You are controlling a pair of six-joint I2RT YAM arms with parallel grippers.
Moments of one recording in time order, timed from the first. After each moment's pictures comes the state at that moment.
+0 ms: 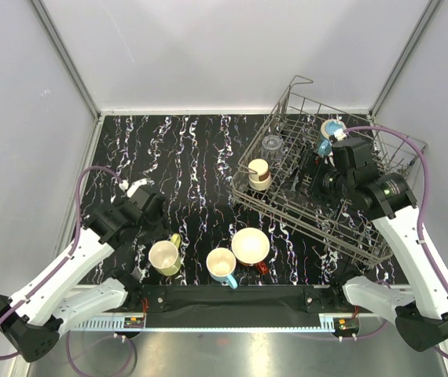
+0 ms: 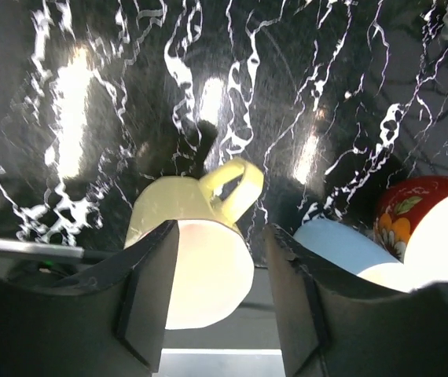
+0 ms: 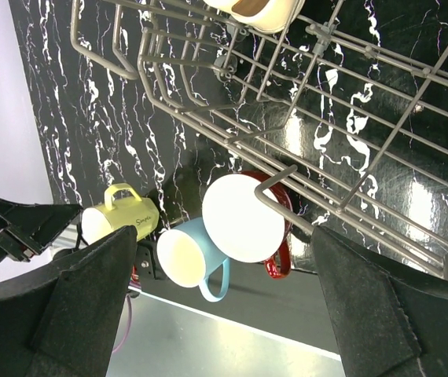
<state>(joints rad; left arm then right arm) -0.65 0.89 0.92 -1.14 -0.24 -0.93 0.41 1.05 1.35 -1.07 -0.13 0.73</state>
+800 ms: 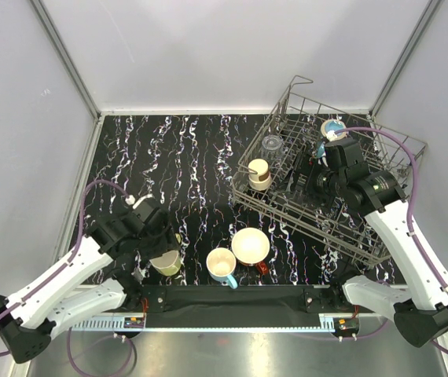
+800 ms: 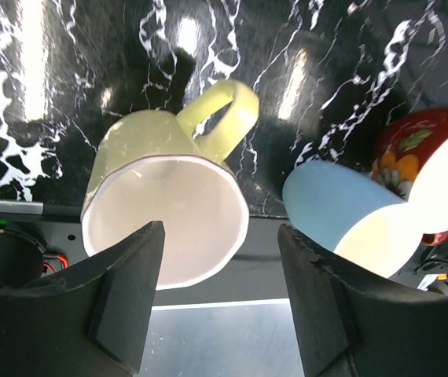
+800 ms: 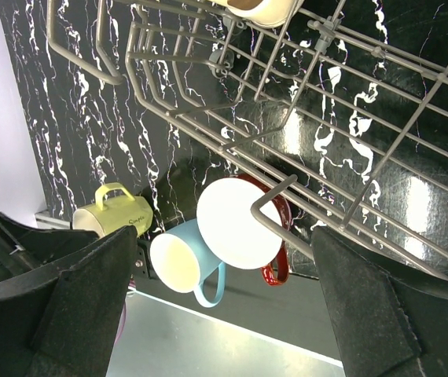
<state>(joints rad) -0.74 0.82 0.84 -1.17 -0.12 -1.05 0.41 1.08 1.29 -1.01 -0.15 0.71</state>
